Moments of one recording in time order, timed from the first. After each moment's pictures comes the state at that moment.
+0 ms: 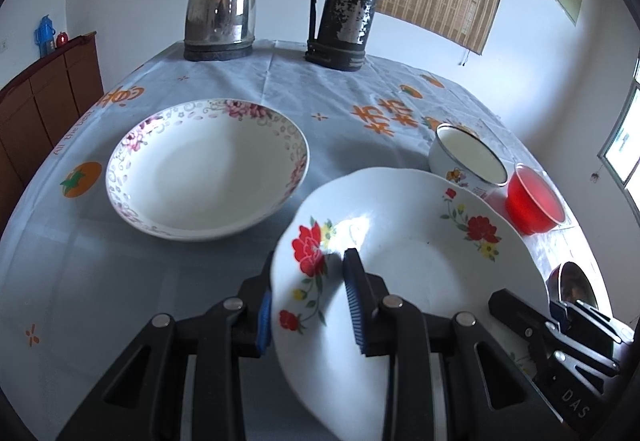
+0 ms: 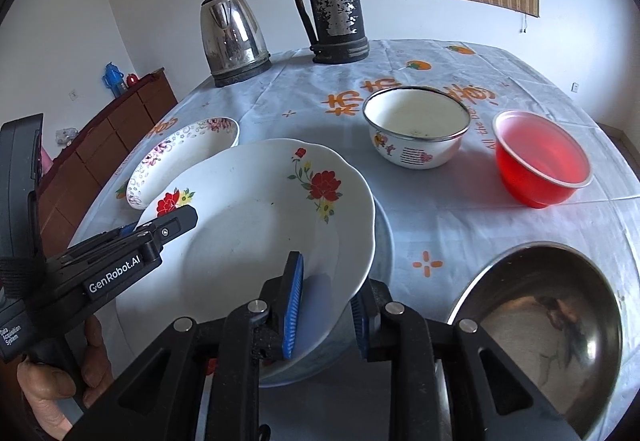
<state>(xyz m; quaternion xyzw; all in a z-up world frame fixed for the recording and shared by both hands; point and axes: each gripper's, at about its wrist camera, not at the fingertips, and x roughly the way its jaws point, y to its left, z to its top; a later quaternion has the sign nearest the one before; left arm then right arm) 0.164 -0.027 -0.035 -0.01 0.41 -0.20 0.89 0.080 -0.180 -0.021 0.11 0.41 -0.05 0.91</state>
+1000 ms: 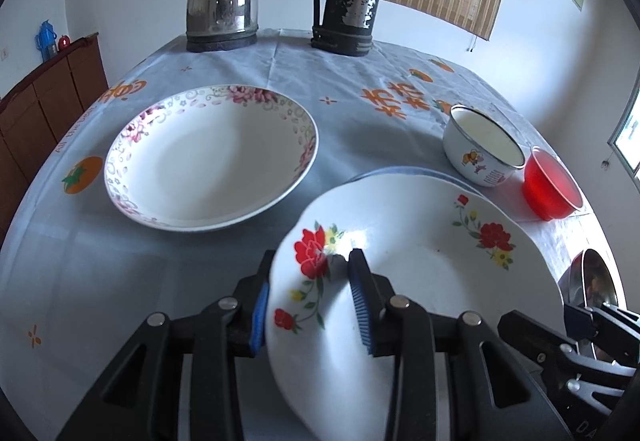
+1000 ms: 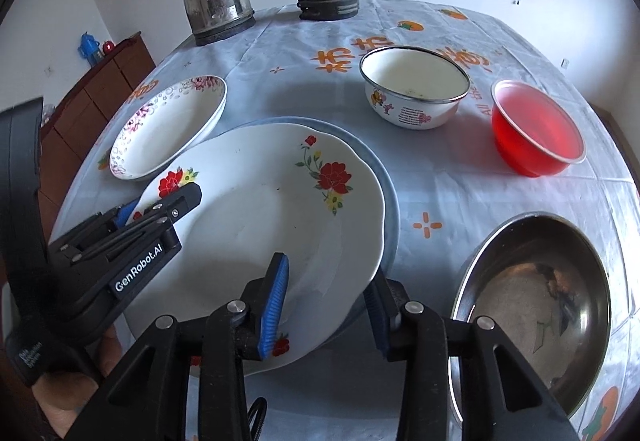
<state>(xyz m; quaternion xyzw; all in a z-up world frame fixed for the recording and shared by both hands) 0.167 -0.029 -0.047 0.02 0.42 -0.19 0.89 0.089 -0.168 -0.021 0.10 0.48 -0.08 0.87</state>
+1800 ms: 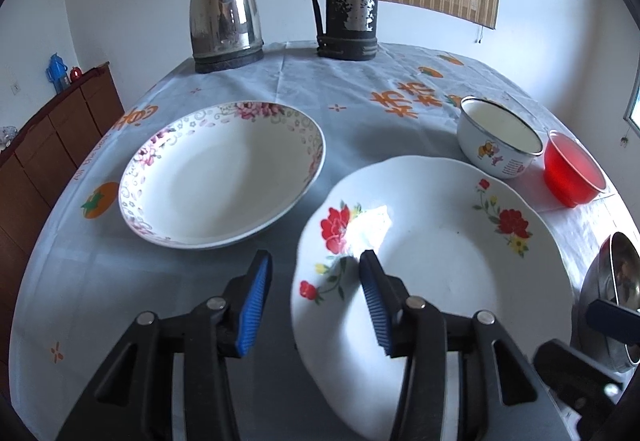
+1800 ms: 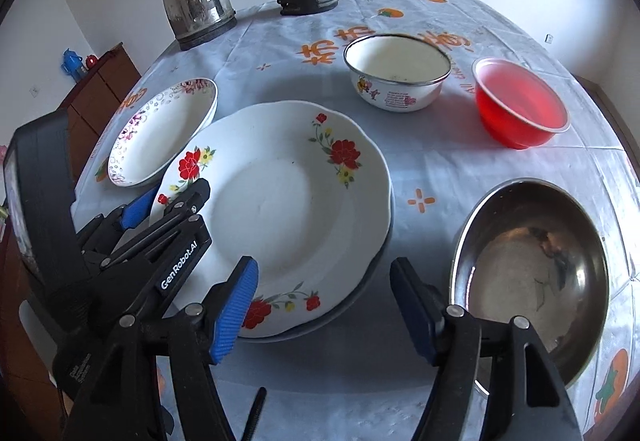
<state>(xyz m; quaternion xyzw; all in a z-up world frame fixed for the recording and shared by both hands) 0.164 -0.039 -0.047 0.07 0.39 -0.16 0.90 0.075 -0.163 -0.012 0.13 0.48 -0.11 0.86</state>
